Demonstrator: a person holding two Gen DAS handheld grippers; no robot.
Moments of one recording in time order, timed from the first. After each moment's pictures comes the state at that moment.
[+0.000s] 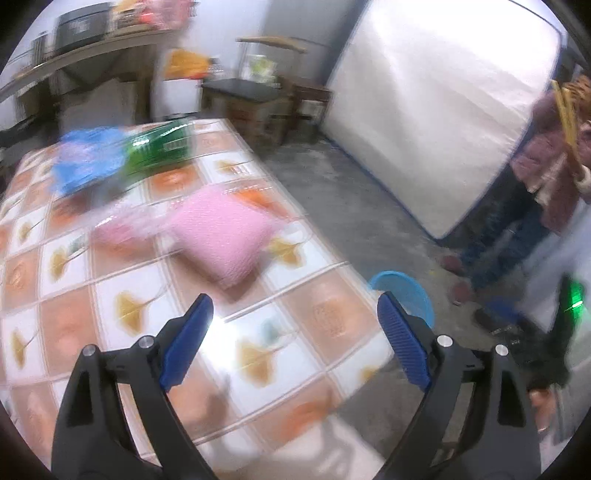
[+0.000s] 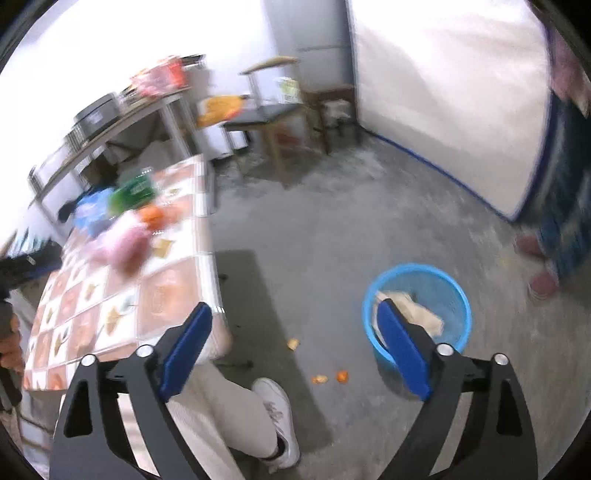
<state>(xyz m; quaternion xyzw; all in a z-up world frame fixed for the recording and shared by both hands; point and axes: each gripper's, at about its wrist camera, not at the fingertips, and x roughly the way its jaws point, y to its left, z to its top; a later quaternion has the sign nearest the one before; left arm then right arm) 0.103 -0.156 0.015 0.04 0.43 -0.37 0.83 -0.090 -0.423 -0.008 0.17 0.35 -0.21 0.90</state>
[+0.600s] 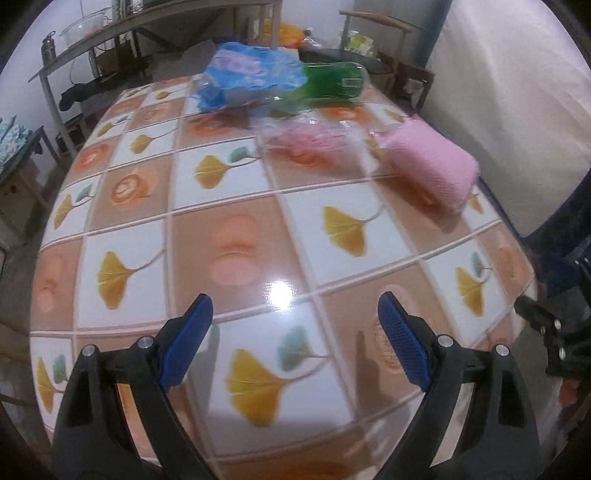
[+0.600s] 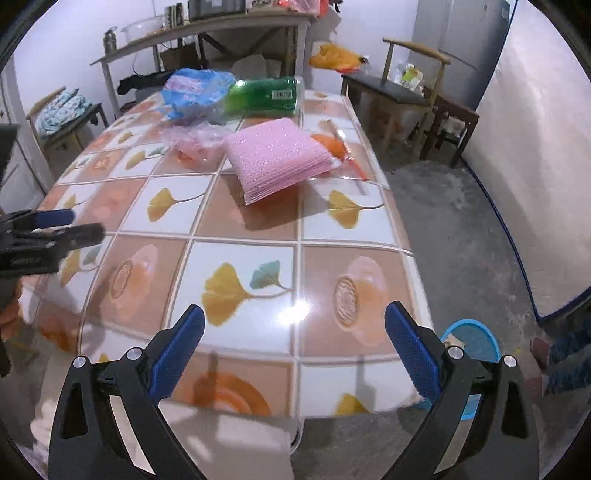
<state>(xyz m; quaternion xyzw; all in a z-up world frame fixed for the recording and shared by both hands) 0.156 -0.021 -0.058 0.07 0.47 -0.21 0.85 0.051 -0.259 -0.030 0.01 0.46 -0.09 0.88</state>
